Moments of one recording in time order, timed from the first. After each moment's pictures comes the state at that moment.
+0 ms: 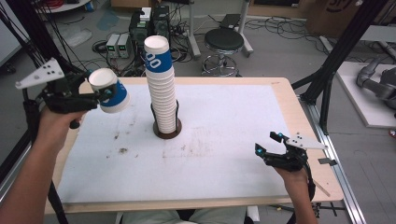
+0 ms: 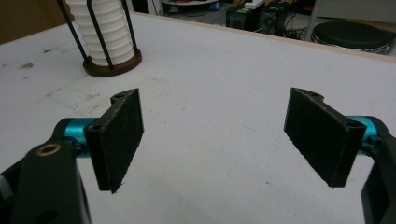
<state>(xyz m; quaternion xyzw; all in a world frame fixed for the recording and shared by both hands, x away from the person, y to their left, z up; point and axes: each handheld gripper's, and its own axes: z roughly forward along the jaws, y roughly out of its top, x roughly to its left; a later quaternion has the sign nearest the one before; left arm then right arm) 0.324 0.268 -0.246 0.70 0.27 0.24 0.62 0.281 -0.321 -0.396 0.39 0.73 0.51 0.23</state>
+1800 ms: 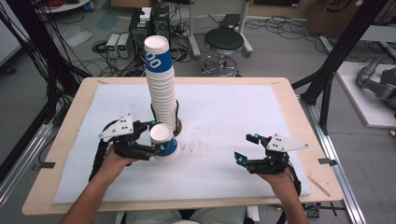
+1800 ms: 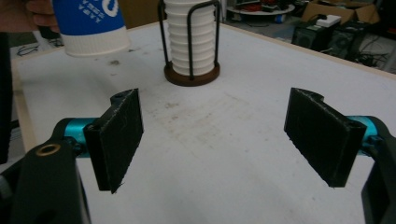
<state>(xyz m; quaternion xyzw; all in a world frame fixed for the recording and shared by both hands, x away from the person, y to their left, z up) 0.306 0.162 -0.361 0.75 0.17 0.10 0.64 0.275 -0.268 -0.387 0.28 0.77 0.55 0.17</state>
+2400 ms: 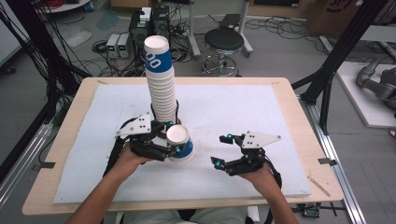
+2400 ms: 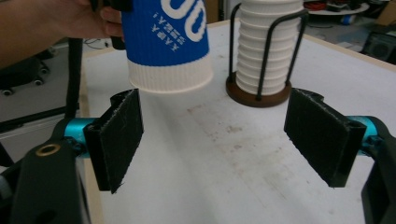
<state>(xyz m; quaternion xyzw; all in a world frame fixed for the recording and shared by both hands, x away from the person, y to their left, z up) 0.310 0.123 -0.354 0.76 0.13 0.07 0.64 0.286 -0.209 -0.379 0.20 0.80 0.56 0.09</state>
